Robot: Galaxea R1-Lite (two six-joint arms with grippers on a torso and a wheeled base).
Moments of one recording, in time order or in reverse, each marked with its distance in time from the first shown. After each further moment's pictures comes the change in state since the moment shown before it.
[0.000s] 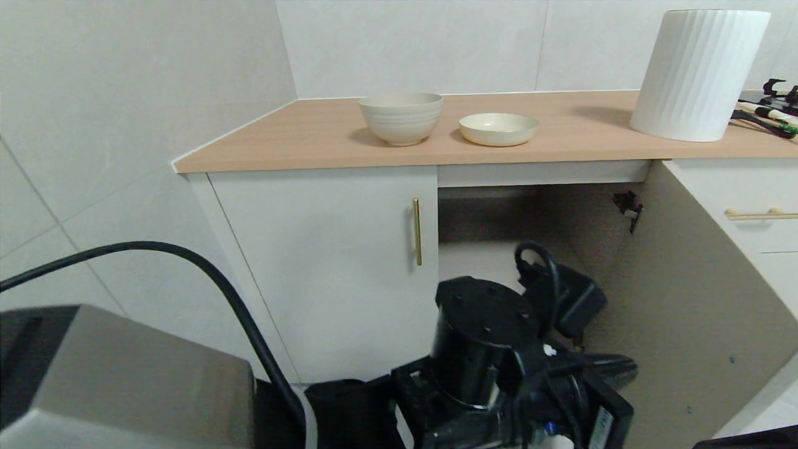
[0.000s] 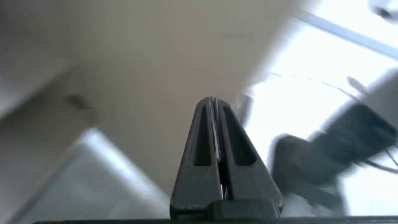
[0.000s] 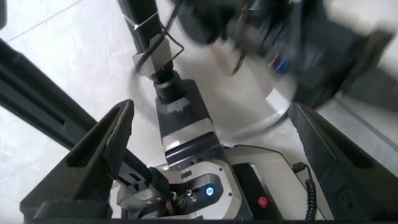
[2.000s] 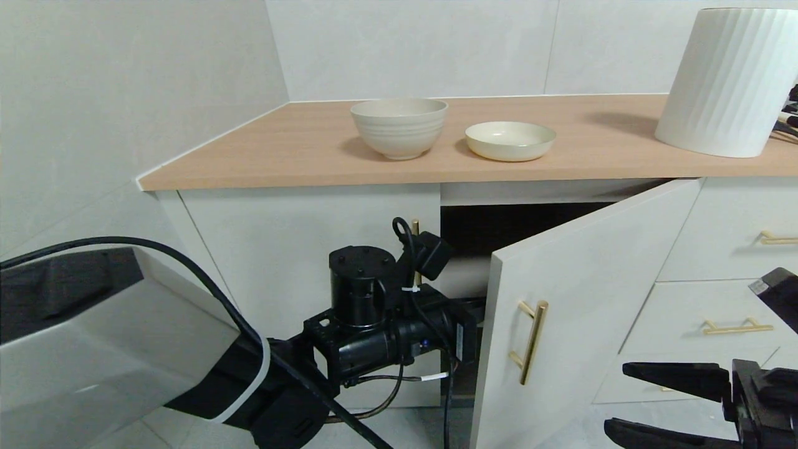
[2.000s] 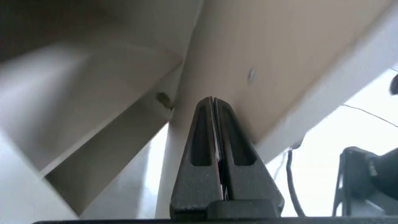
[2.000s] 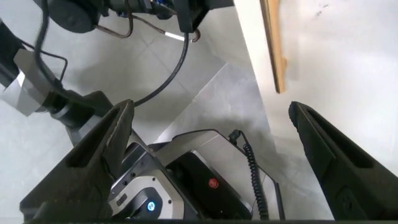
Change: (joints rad) left arm 0.302 0.015 0.164 -0.180 -0.145 -0.001; right arm -0.189 0.243 -0.038 -0.001 -0.218 0.002
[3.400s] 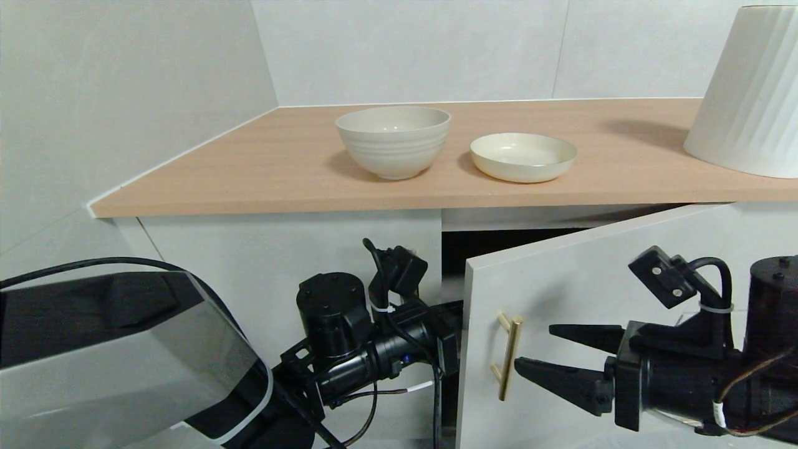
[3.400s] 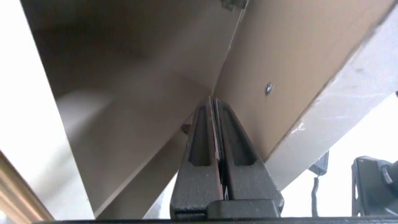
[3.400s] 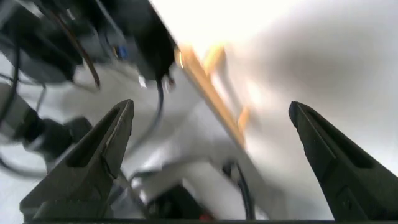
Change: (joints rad) left arm 0.032 0.053 0.170 -0.364 -0.008 0.001; right arm -0.001 0.338 -0.014 -0.356 -0.001 -0.001
